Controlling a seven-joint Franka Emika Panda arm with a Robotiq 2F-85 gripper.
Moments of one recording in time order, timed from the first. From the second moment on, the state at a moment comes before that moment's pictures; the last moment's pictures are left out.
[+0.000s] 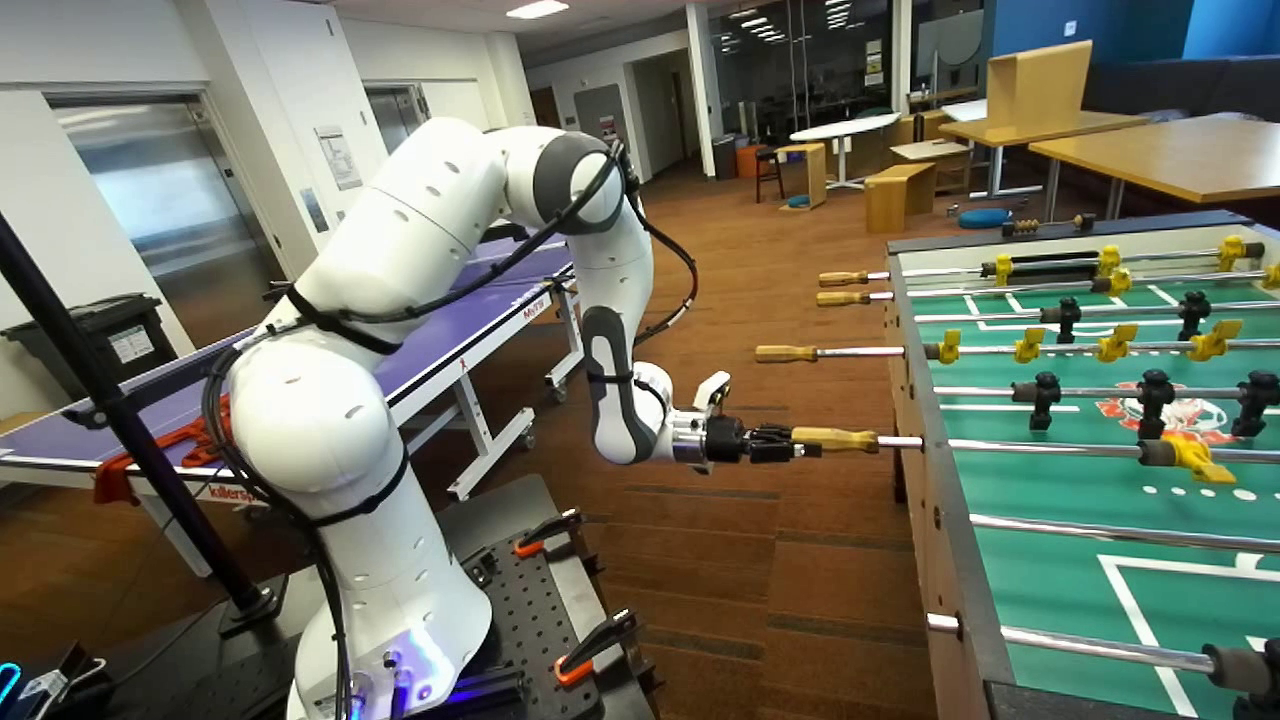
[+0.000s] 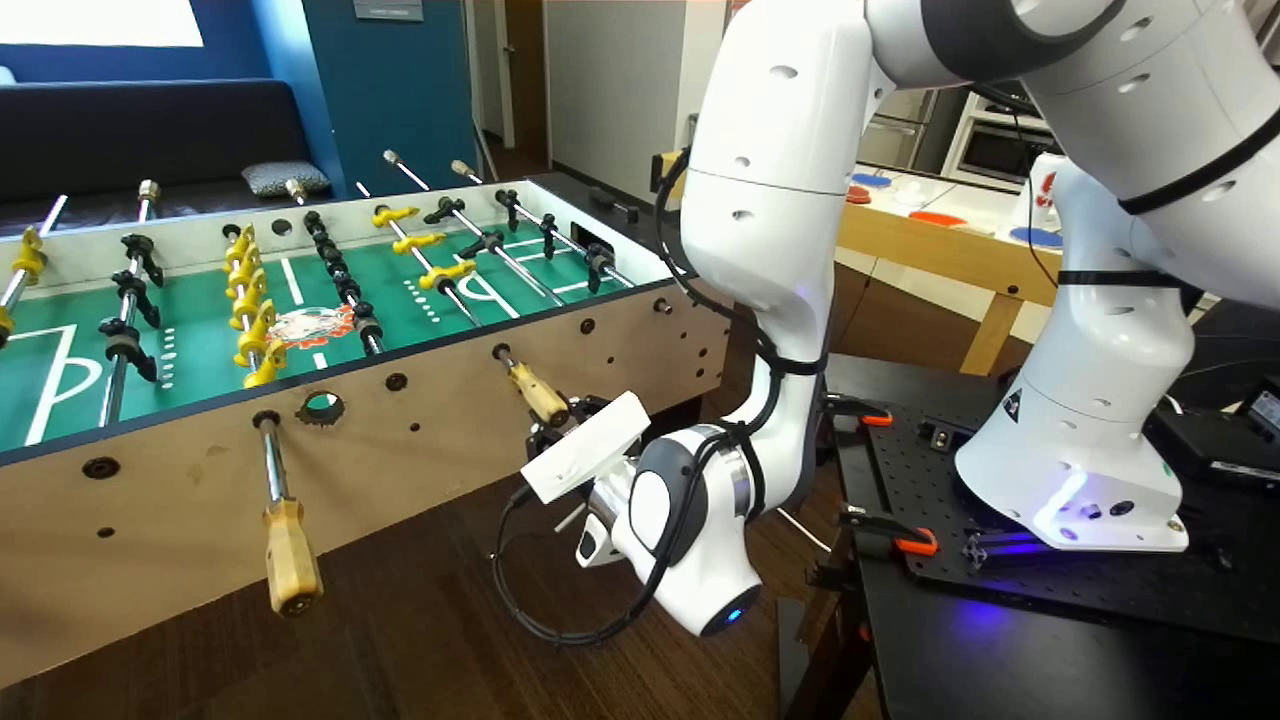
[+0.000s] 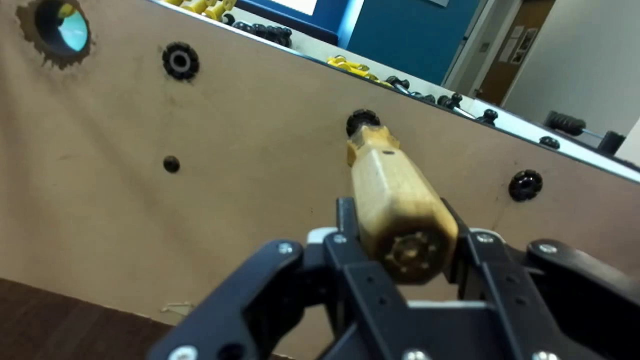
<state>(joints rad) 0.23 0.91 0.18 -2.13 -2.02 1.54 -0.54</state>
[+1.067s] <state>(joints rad) 0.25 0.90 0.16 -2.13 -2.00 1.55 -1.53</state>
